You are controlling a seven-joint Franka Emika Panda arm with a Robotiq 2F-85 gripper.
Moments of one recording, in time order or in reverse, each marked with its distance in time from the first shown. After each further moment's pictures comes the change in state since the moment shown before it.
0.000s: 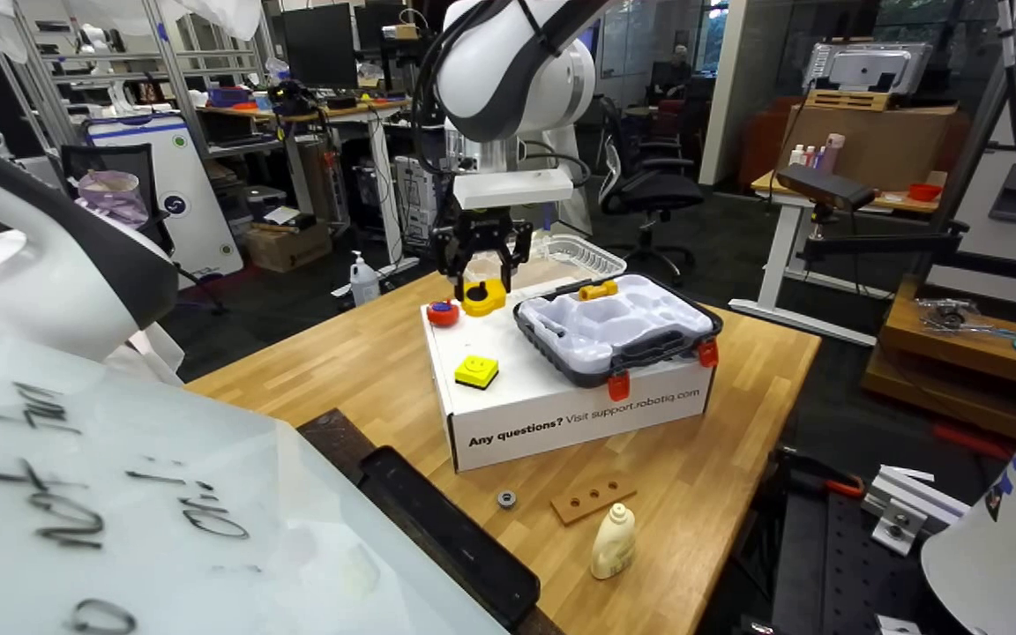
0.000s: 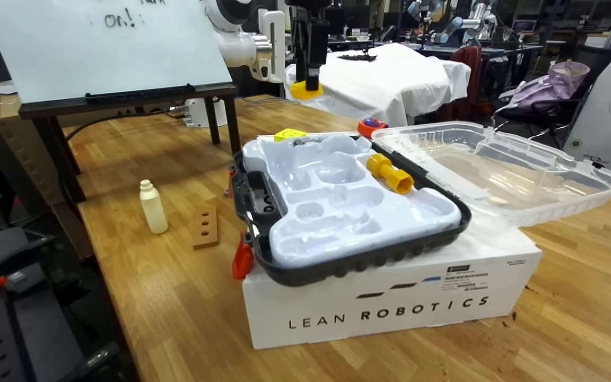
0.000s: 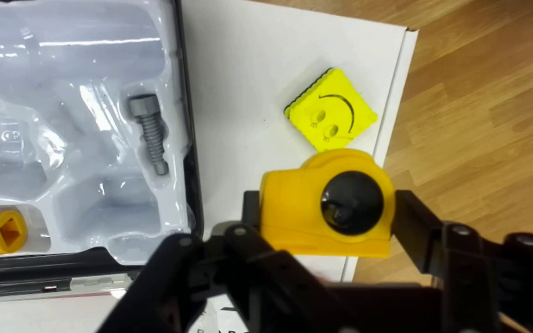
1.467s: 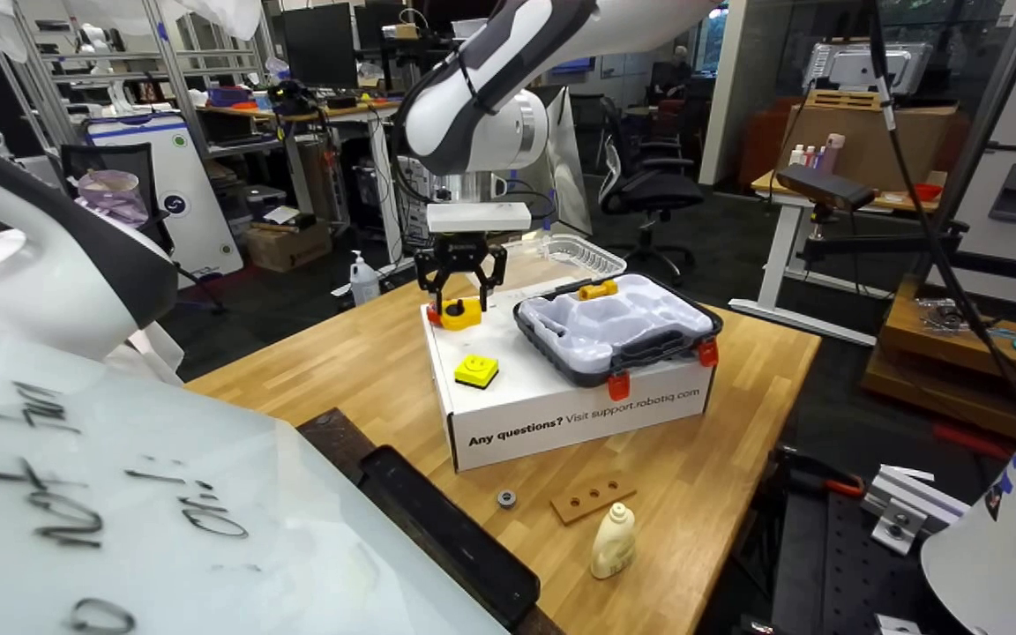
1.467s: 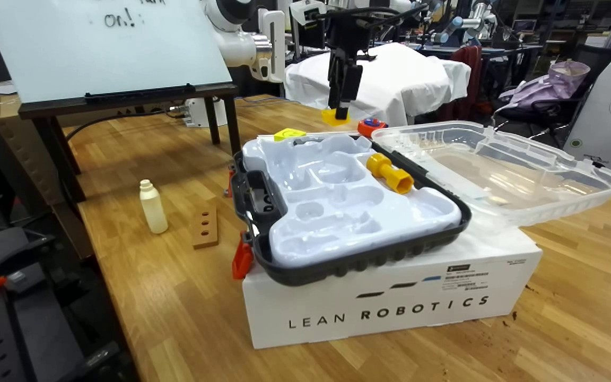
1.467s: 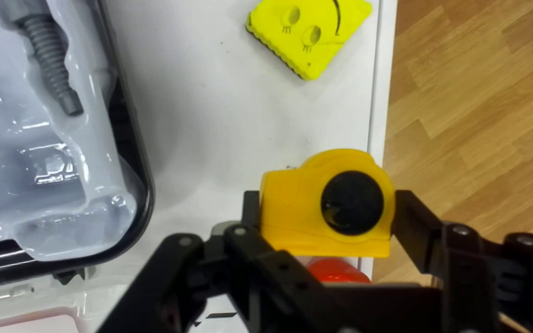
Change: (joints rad) arm -0.024 0.295 -0.041 0.309 0.127 -0.067 0.003
